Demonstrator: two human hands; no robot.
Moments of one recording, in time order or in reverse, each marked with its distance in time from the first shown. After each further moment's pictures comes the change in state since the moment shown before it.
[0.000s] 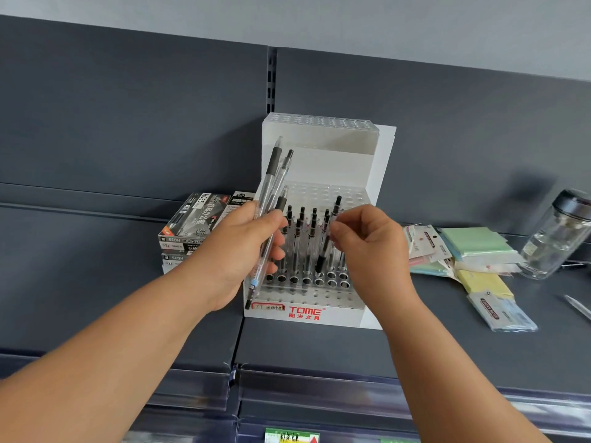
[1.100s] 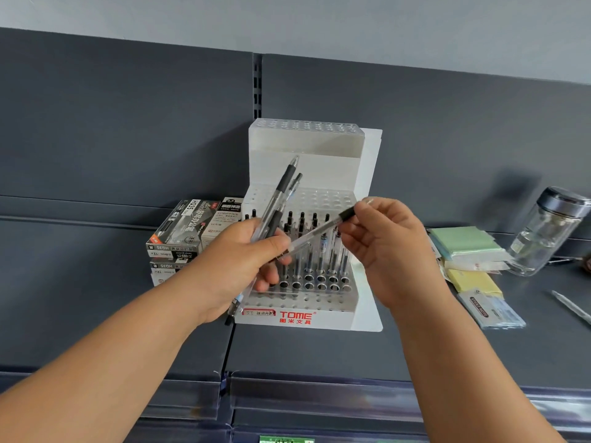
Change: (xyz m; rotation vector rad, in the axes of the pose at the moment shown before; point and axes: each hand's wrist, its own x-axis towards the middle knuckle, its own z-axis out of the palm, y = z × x) left_hand 0.000 -0.004 0.007 0.075 -0.134 -0.001; right_hand 0.007 -0.019 -0.027 0.669 -0.014 0.295
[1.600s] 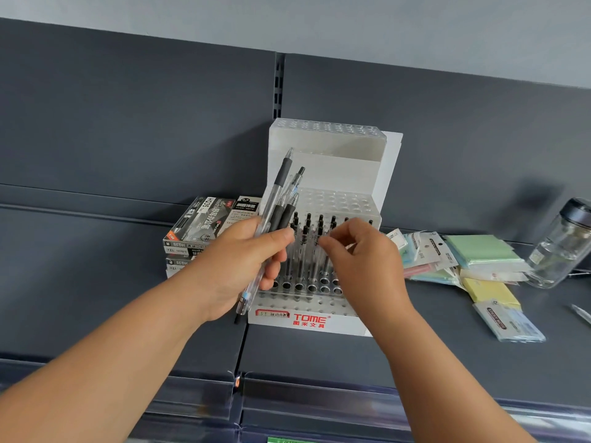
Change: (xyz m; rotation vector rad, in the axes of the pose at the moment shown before) left_hand -0.002 0.000 -0.016 -0.082 0.037 0.005; right_hand -0.002 0.039 0.017 -1.068 -0.031 -0.359
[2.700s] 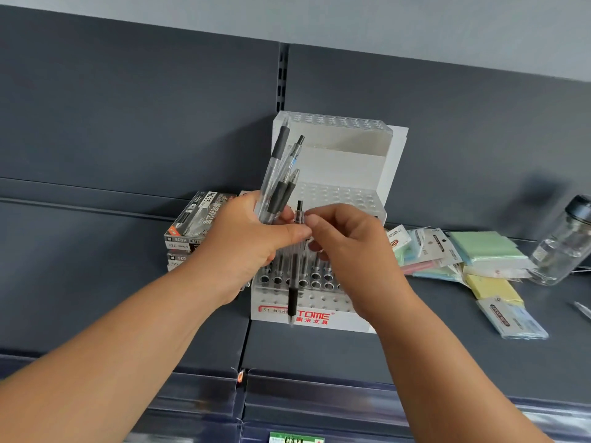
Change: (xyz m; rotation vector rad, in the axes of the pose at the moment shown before) left_hand 0.005 0.012 0.005 0.090 0.146 0.169; right_hand -0.001 -0.029 0.001 0.465 -0.166 0.096
